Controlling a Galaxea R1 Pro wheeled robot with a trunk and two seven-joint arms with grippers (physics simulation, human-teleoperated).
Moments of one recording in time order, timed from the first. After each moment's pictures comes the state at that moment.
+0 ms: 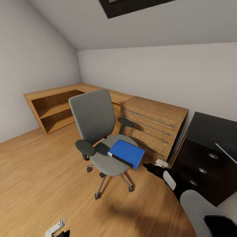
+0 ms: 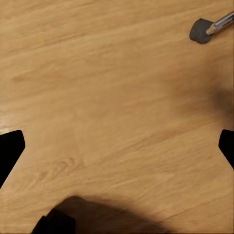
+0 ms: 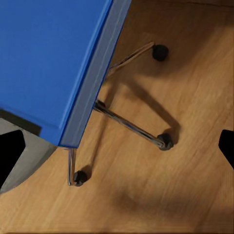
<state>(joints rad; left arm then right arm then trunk) -0.21 0.00 0.38 -0.60 0.24 0.17 -0.01 -0.80 -0.06 0.00 -0.42 -0.45 0.32 0.18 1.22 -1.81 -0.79</state>
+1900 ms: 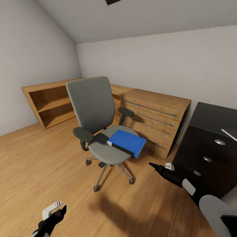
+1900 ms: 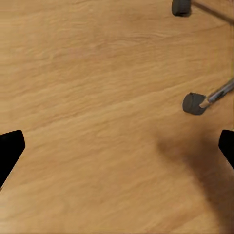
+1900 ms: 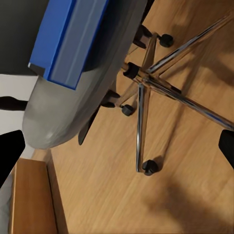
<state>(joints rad) -0.21 0.01 0.37 -0.82 0.22 0.08 -0.02 -0.80 -0.22 0.00 -0.25 -0.61 0.32 0.84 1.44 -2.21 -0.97</state>
